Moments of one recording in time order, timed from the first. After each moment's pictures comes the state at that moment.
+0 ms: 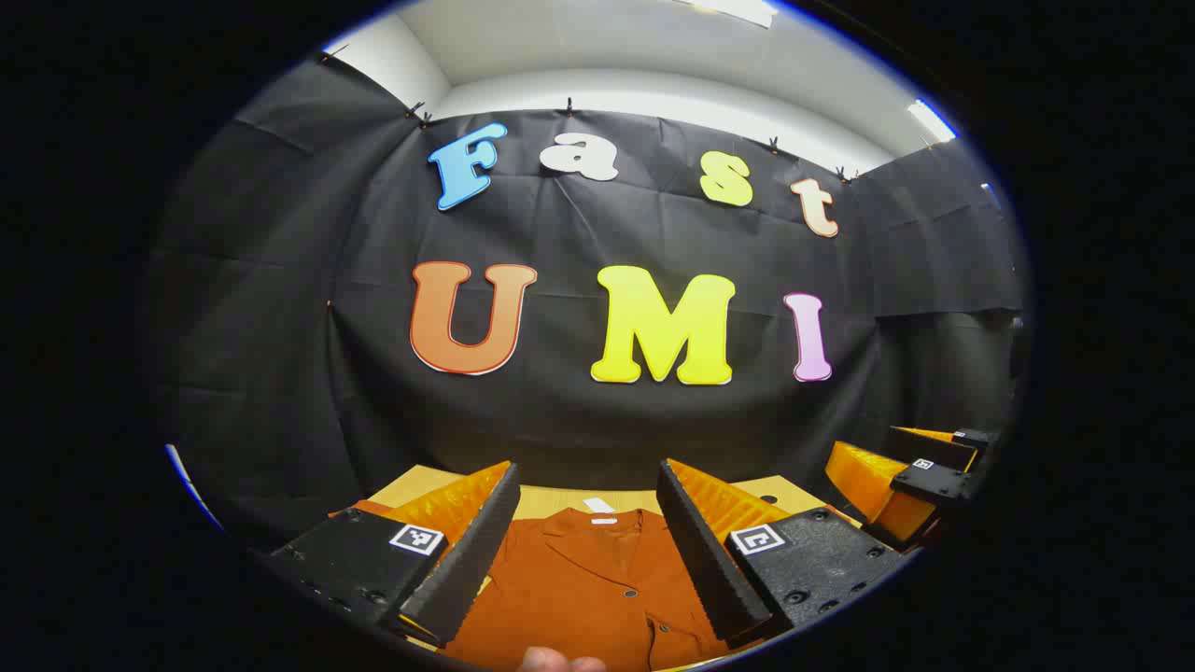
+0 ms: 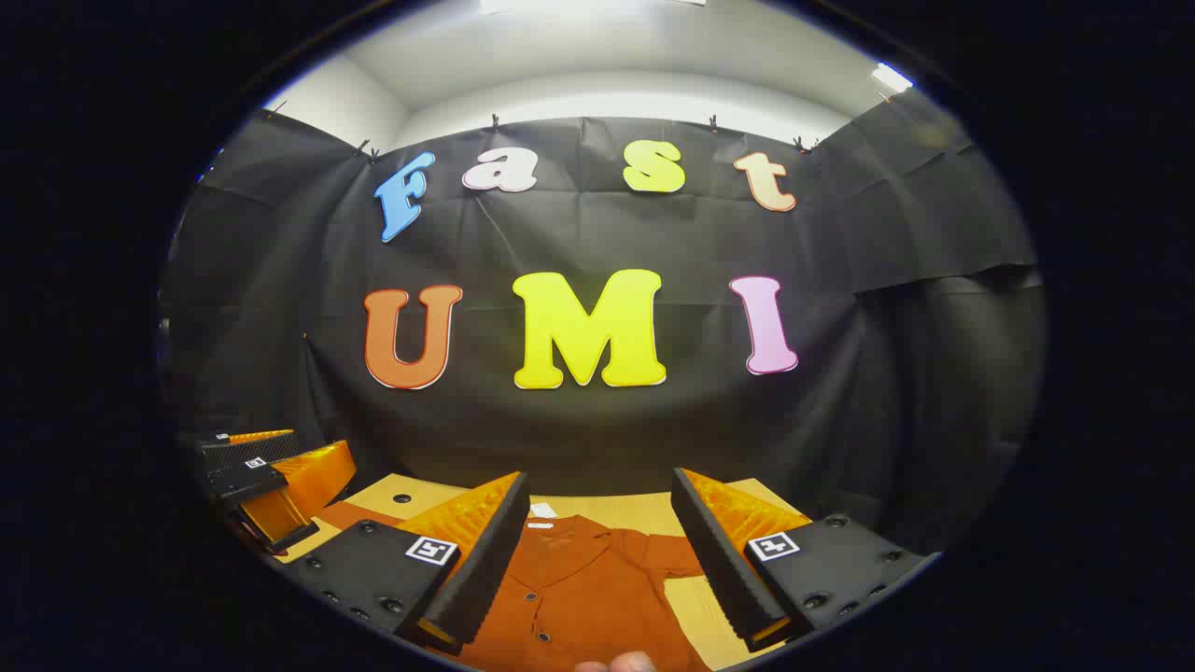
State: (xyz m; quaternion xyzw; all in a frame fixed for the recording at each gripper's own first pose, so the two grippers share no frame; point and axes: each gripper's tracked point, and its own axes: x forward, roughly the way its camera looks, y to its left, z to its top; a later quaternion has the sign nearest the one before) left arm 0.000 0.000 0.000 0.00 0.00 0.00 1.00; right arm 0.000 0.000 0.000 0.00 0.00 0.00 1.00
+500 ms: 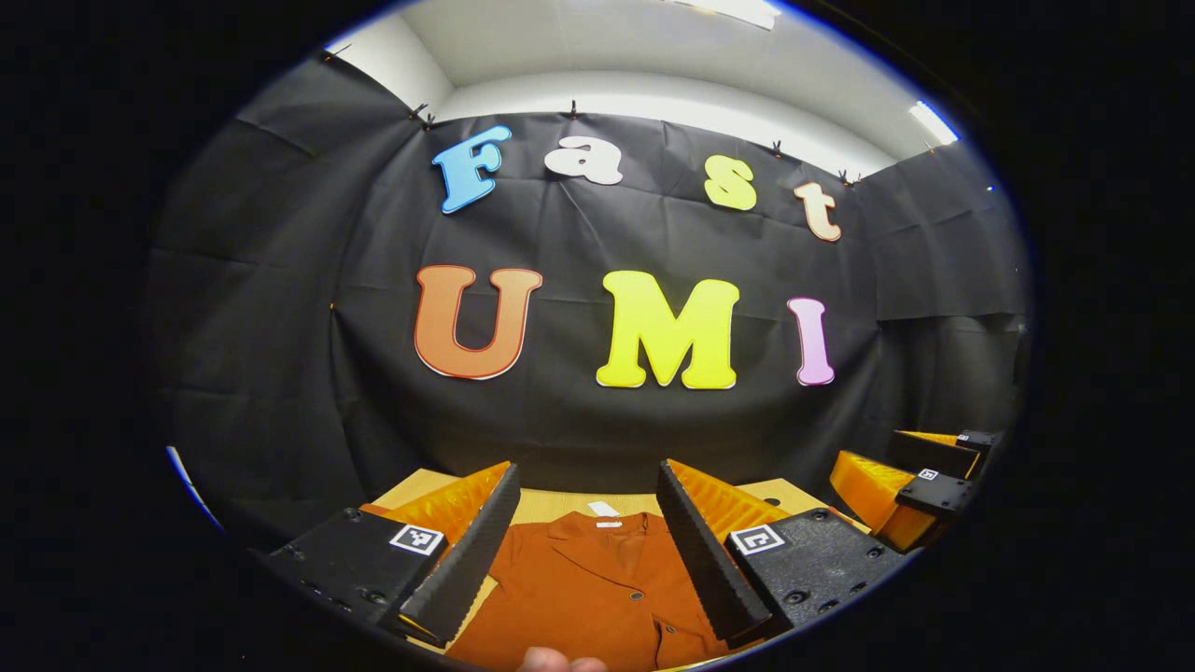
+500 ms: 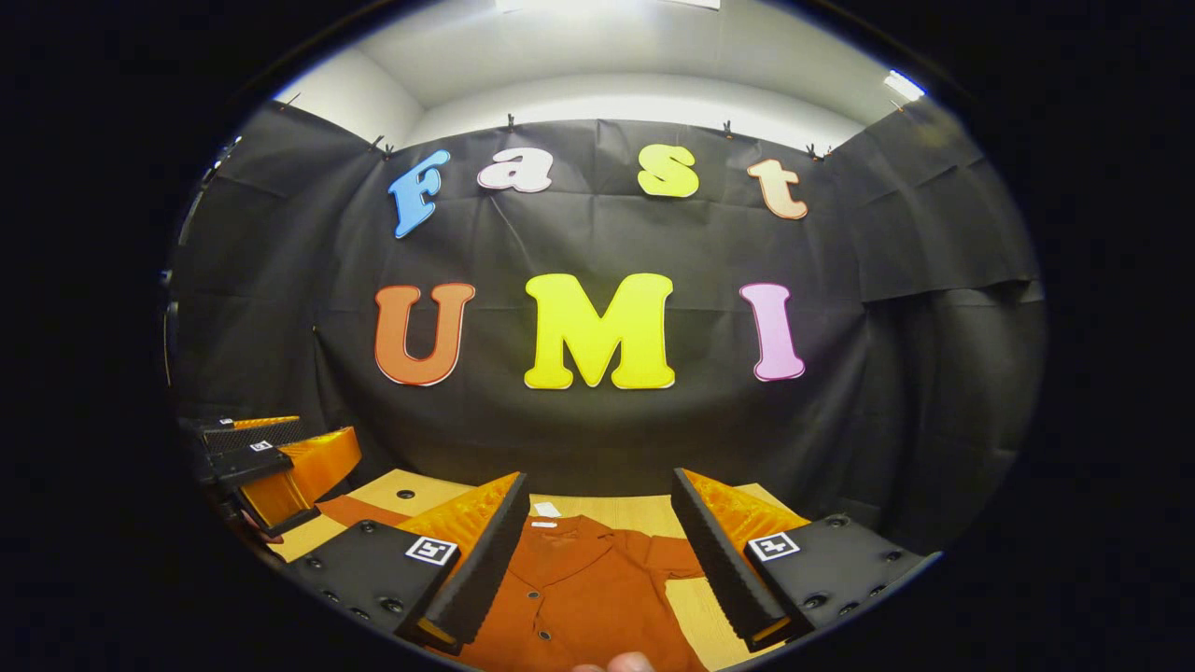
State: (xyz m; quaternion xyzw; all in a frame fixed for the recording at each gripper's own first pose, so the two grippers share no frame) left arm 0.004 0.010 0.005 0.00 0.00 0.01 1.00; right arm -0.006 0.007 0.000 -0.02 0.00 0.01 1.00
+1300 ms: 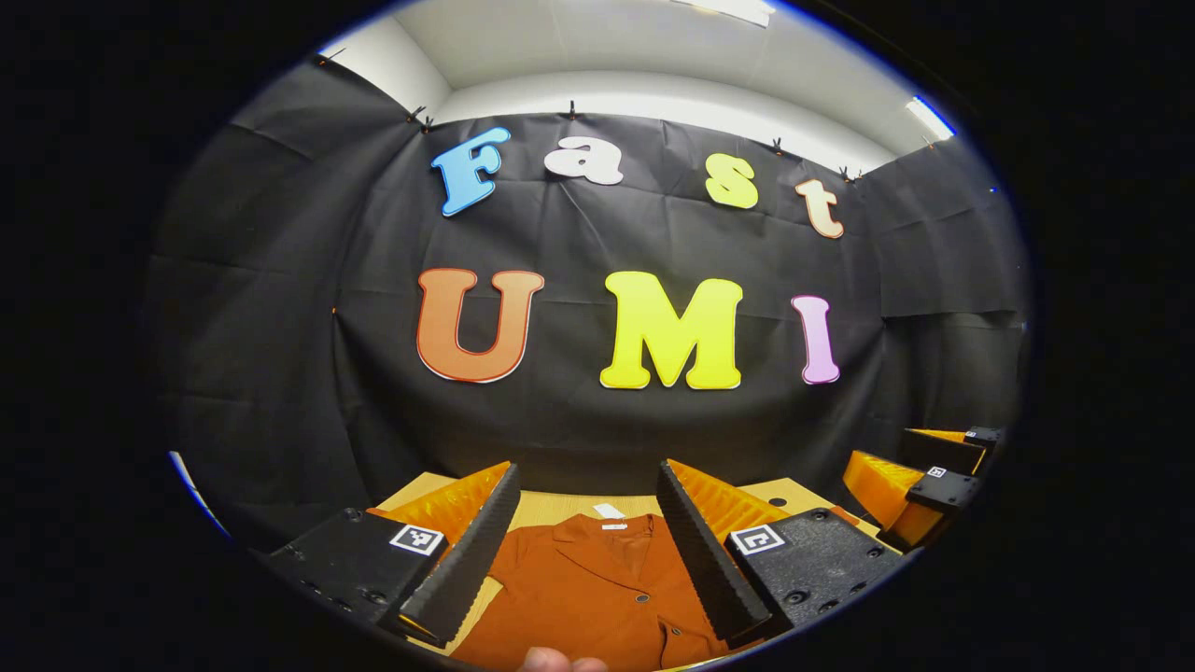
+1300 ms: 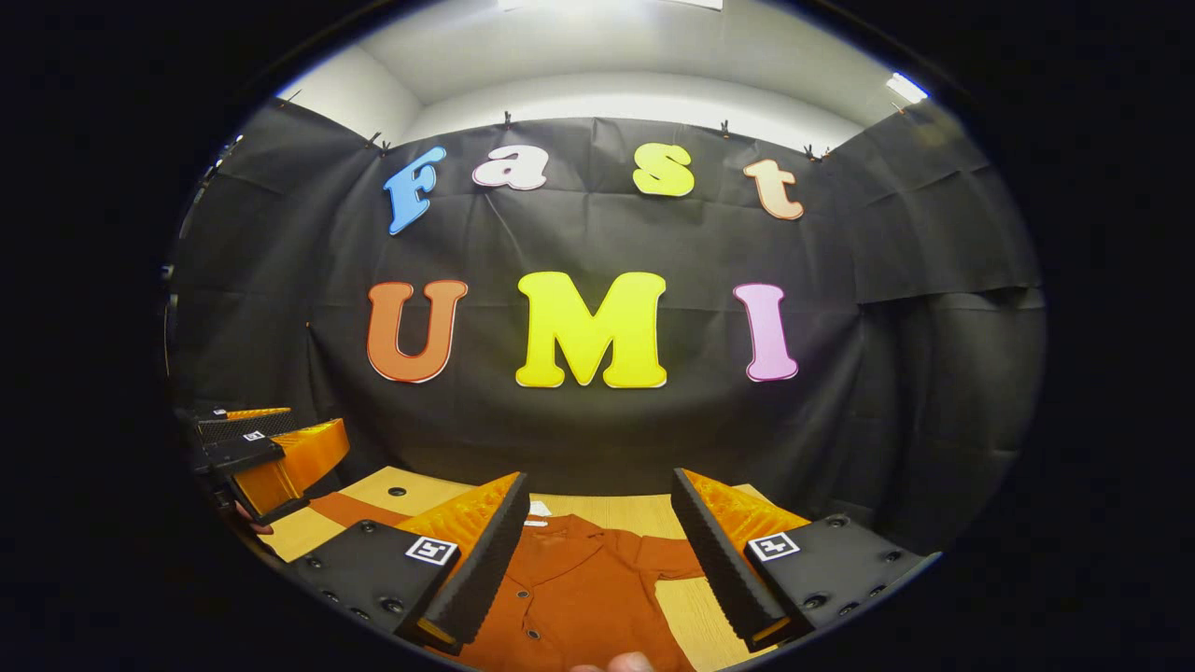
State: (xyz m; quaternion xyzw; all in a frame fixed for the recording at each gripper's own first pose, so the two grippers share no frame) left arm 0.008 0.012 0.005 0.01 0.00 0.01 1.00; right arm -0.002 -0.004 -0.004 -0.02 0.00 0.00 1.00
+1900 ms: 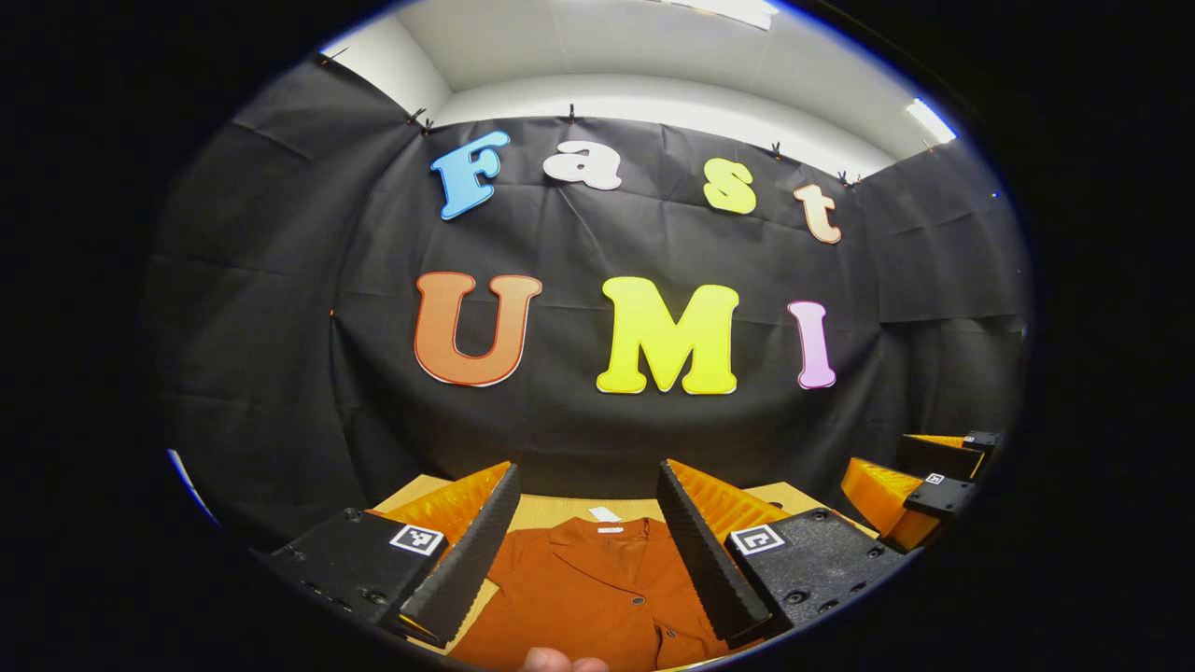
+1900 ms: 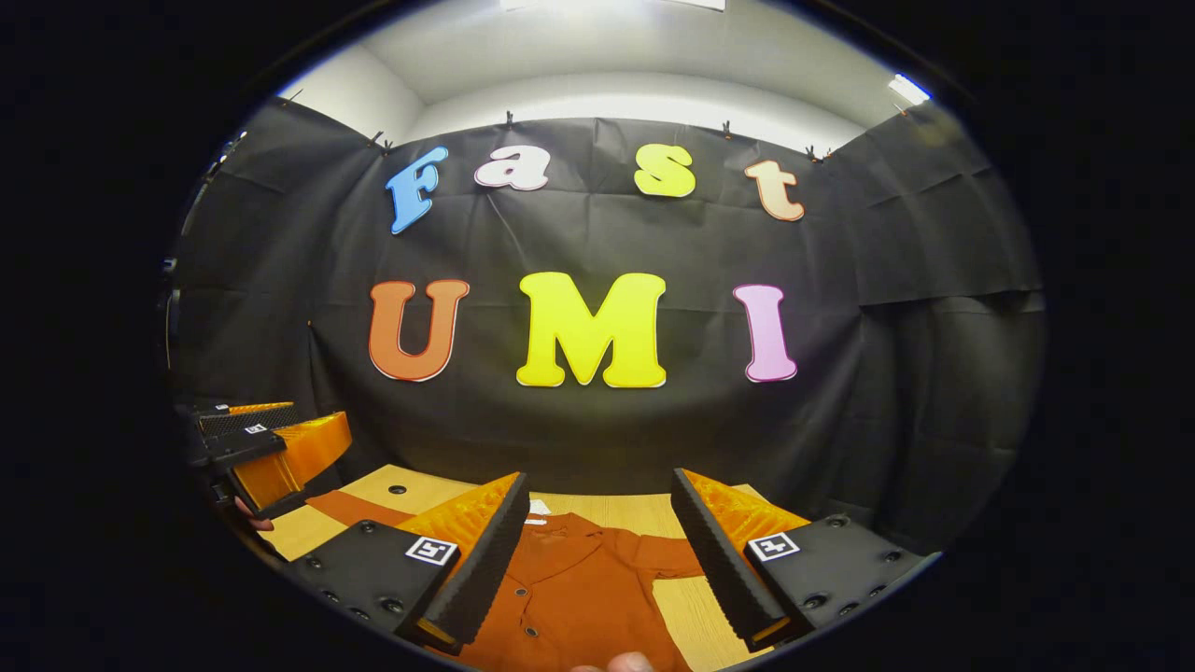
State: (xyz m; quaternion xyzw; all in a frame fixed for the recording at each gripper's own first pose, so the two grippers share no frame) left arm 0.006 0.009 0.010 0.00 -0.01 0.01 1.00; right arm -0.007 -0.005 -0.003 -0.02 0.00 0.00 1.00
